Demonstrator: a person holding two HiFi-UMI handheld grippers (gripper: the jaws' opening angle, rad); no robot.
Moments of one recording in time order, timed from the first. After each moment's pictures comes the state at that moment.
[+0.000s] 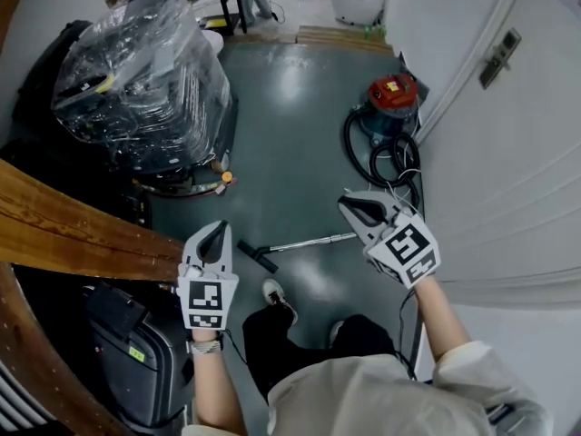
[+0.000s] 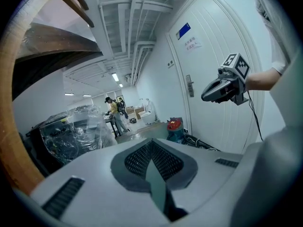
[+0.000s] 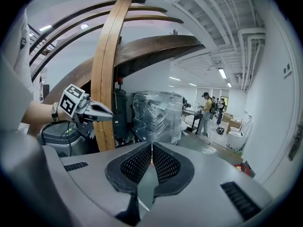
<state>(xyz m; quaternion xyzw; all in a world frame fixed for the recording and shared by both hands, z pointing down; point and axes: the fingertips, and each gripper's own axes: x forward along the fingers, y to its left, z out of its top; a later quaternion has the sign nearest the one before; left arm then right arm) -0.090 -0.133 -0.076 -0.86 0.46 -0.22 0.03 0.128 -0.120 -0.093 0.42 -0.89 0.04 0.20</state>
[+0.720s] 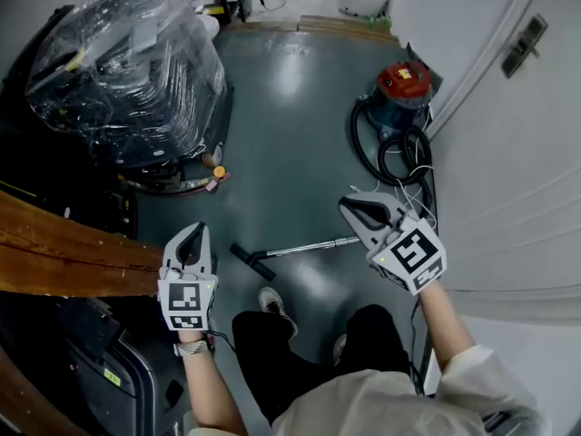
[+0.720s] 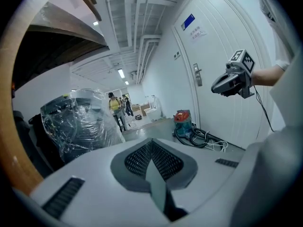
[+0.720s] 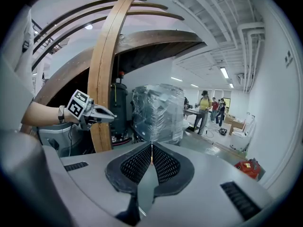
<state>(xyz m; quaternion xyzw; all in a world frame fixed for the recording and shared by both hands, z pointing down) -0.137 -0.185 0.072 -0.84 0.50 -0.22 0.02 0.121 -0.160 0.033 0.40 -0.89 0.03 0.20</state>
